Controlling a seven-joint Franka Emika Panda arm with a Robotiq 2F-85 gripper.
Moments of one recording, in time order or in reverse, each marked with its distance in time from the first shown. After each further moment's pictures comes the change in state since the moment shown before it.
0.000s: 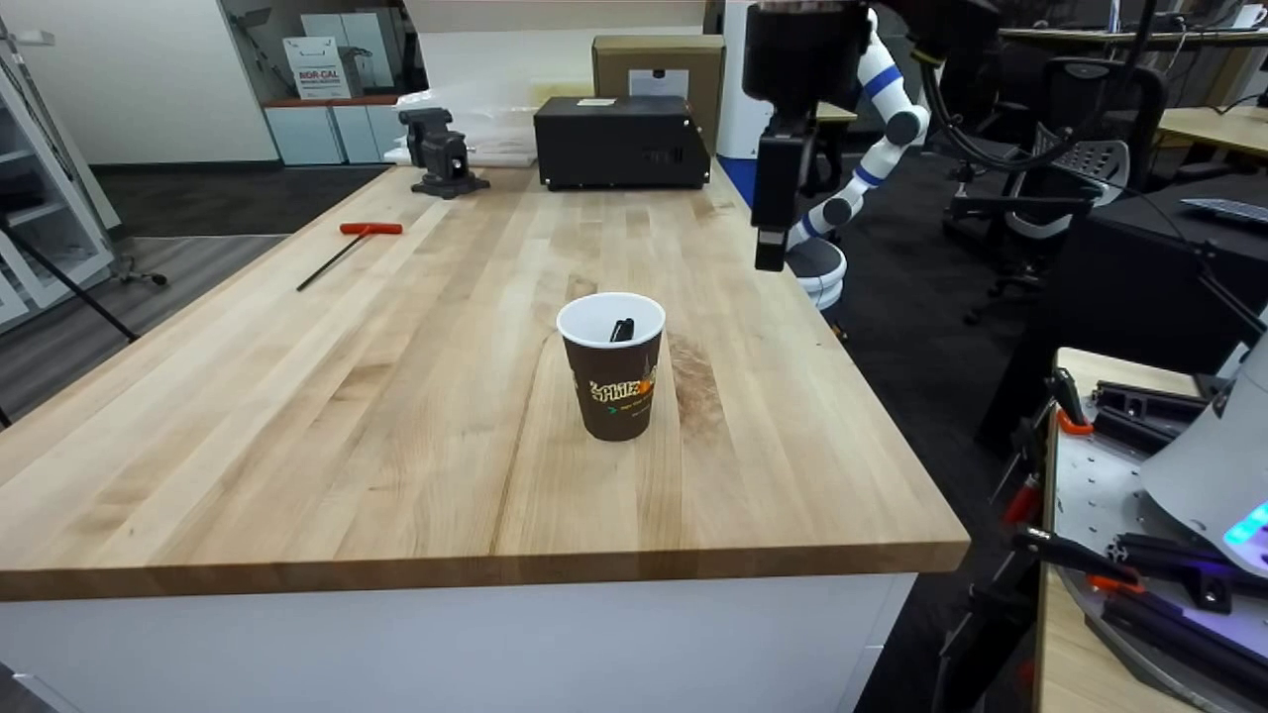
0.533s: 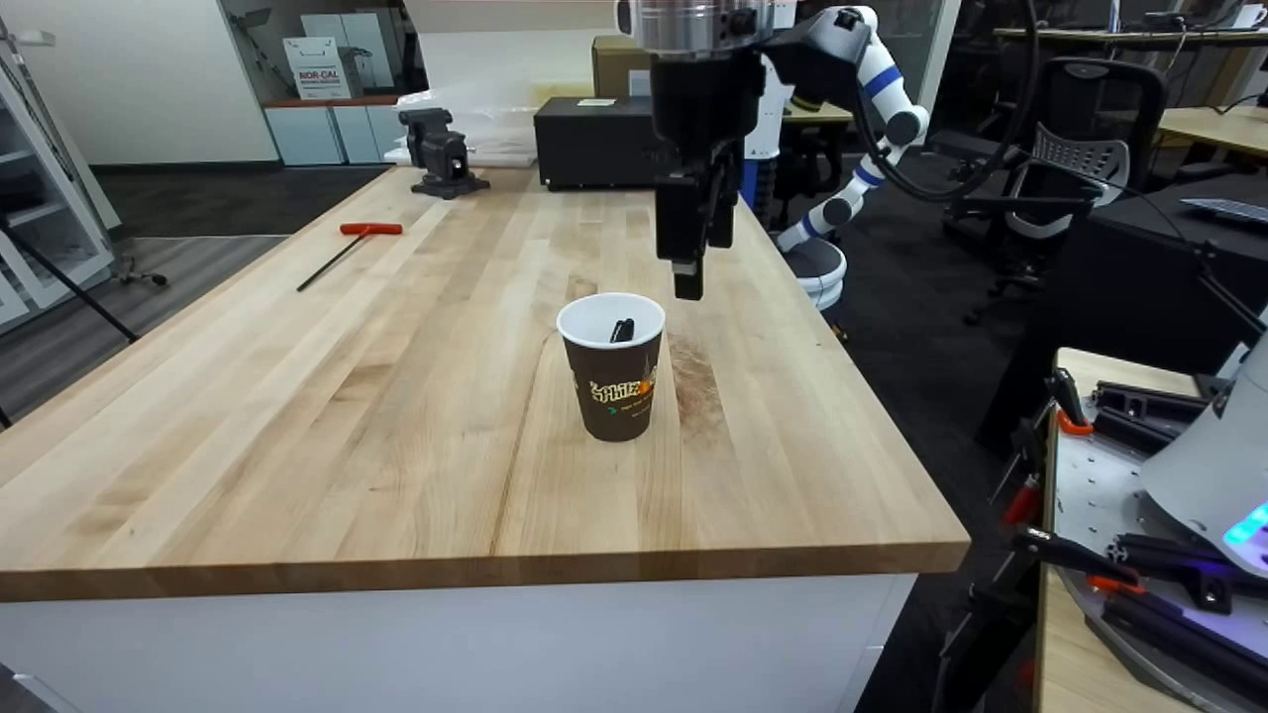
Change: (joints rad) arm 0.016 0.226 -0.003 0.194 -0.051 -0.017 0.109
